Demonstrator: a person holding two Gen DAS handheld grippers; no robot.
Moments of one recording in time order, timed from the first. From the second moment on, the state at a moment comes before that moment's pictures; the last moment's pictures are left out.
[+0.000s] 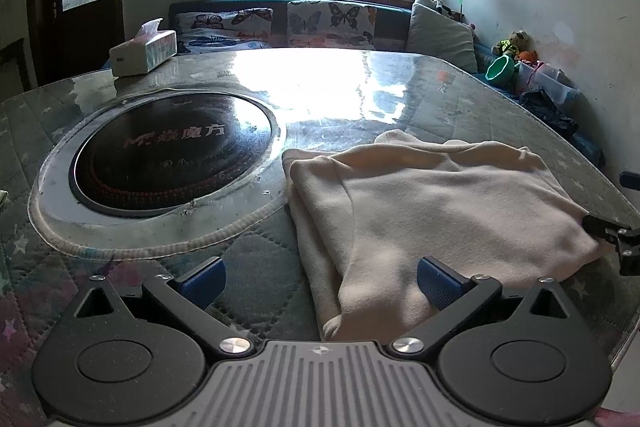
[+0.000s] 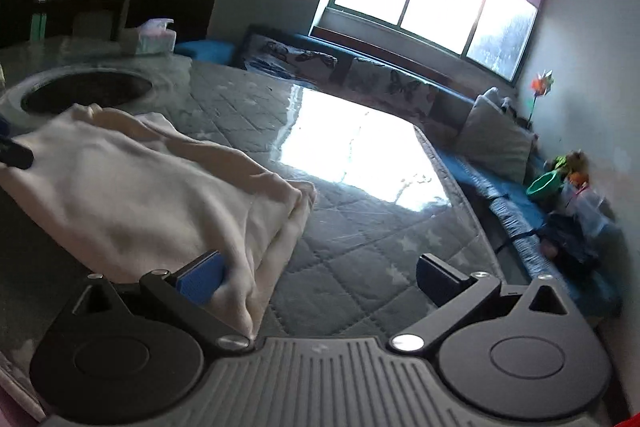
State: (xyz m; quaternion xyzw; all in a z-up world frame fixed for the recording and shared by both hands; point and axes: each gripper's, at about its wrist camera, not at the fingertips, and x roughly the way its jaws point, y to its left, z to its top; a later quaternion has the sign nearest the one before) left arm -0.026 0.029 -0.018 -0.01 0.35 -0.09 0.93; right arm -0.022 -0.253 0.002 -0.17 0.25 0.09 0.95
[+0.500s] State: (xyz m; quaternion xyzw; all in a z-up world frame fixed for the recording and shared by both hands) left arm -0.024 0.037 -0.017 -0.02 0.36 -0.08 0.93; right arm -0.016 -0.250 0.015 -0.17 0.24 0.11 0.95
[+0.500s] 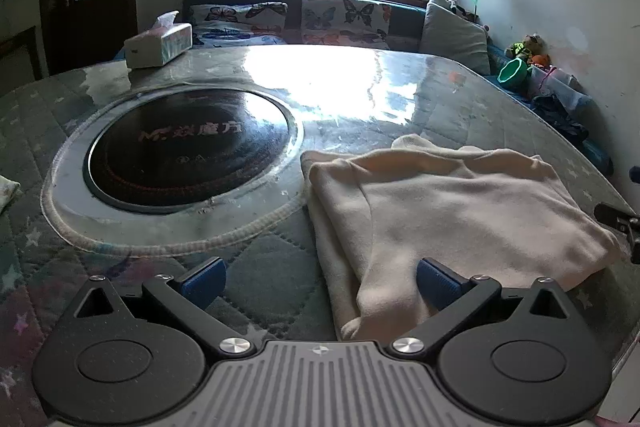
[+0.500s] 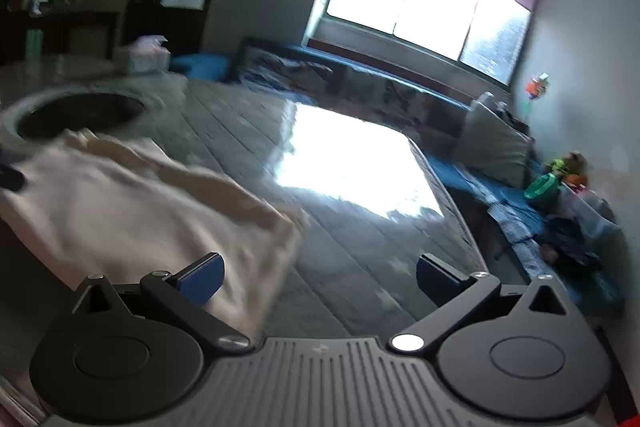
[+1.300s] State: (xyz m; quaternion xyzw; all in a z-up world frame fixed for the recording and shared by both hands) left arm -0.029 0.044 -0.017 -0.03 0.37 -0.07 0.93; right arm -0.016 -0.172 0.002 -0.21 0.24 0.23 0.92
